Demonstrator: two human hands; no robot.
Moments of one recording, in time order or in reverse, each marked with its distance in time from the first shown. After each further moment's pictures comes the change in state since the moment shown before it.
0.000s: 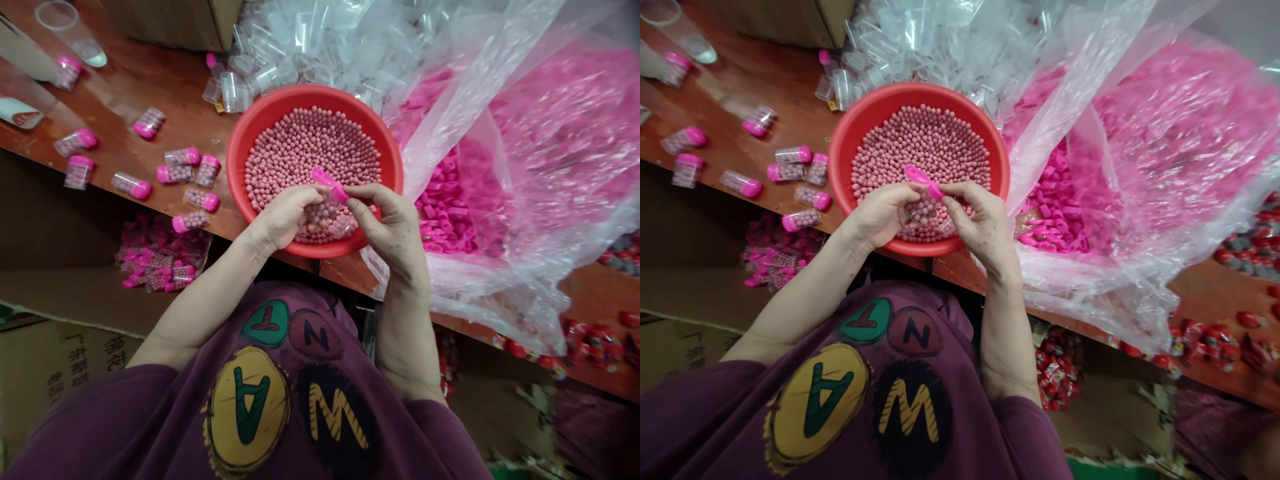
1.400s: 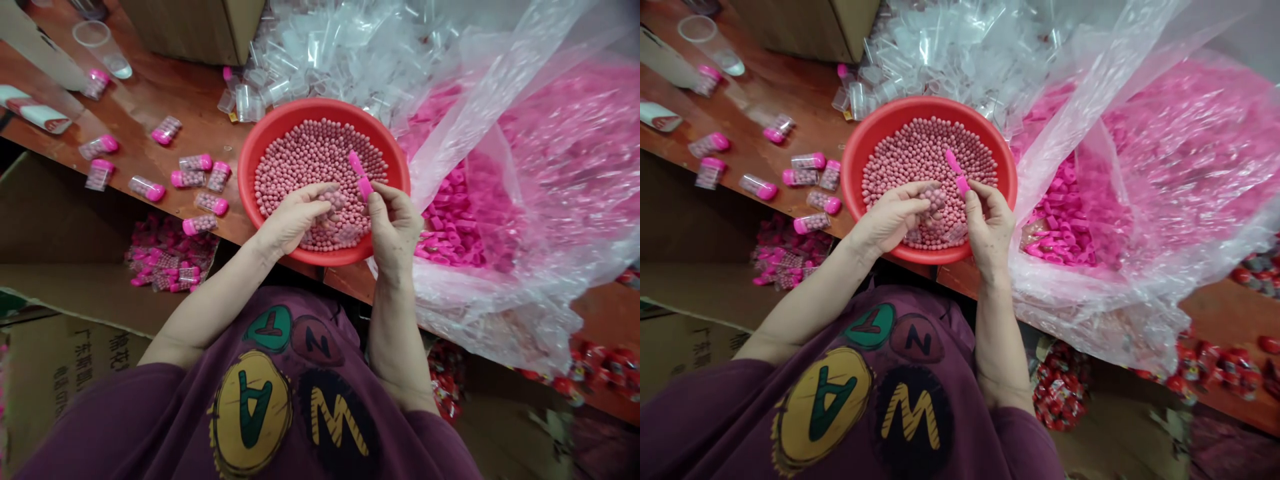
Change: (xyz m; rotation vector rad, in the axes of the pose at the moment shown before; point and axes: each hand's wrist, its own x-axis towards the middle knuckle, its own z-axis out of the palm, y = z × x) left_hand 0.002 -0.003 -0.006 -0.102 0.008 0.088; right_hand -0.003 0.043 0.028 0.219 0.338 0.085
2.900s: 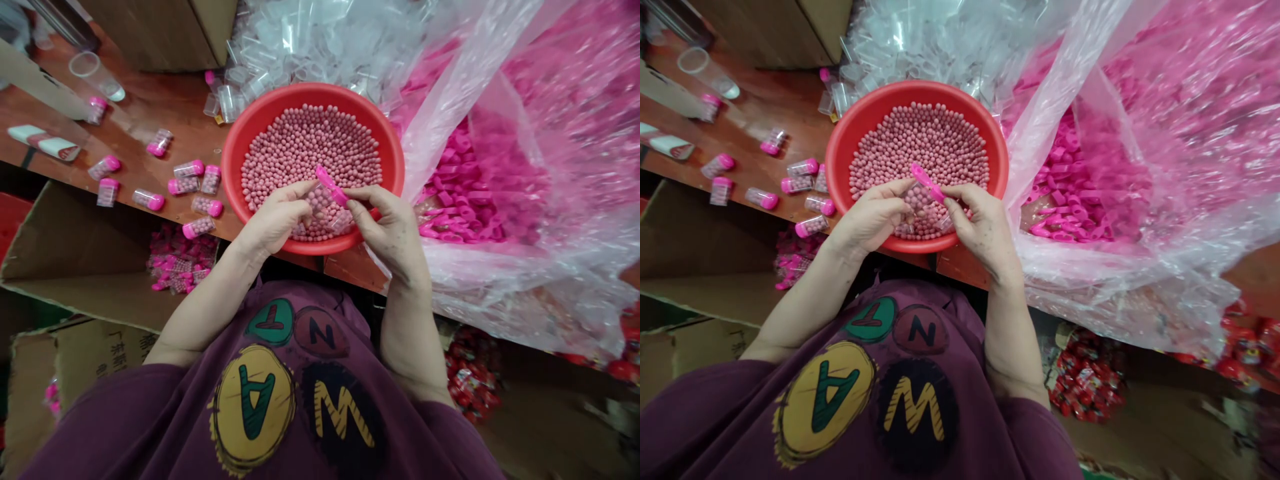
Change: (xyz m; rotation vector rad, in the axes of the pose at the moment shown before) left_hand -0.009 -0.001 -0.002 0.347 -0.073 0.040; right_hand -0.011 -0.034 -0.026 -0.153 -0.278 -0.083
